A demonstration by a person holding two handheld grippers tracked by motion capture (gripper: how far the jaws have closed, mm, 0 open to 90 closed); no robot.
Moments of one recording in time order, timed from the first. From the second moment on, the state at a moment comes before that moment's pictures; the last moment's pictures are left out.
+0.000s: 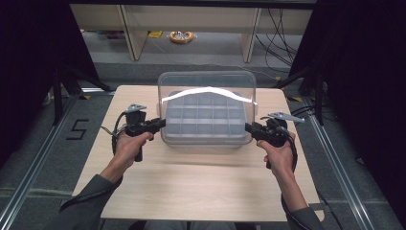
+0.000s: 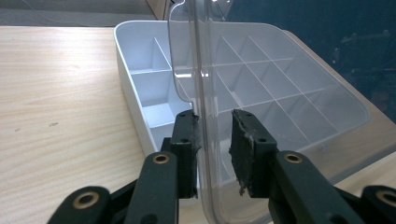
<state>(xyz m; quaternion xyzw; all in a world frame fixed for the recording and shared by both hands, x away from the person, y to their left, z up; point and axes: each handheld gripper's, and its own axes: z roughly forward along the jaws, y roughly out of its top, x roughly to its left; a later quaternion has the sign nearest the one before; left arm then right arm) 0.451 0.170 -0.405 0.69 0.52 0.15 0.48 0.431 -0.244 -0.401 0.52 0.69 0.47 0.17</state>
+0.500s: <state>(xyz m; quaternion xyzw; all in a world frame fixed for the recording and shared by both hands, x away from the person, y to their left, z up) 0.478 0.169 -0.402 0.68 0.54 0.15 0.47 0.448 -0.235 -0.396 0.55 0.67 0.47 0.17</state>
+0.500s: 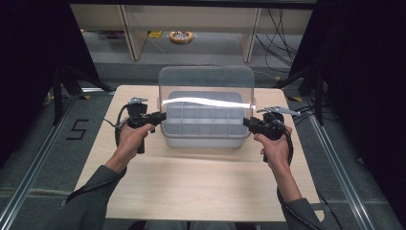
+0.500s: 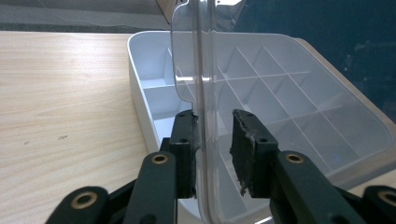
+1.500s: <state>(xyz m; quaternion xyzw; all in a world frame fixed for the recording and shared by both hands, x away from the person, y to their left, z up) 0.504 0.162 -0.414 0.68 0.56 0.14 0.44 0.473 -0.235 -0.425 0.57 0.66 0.47 0.14</state>
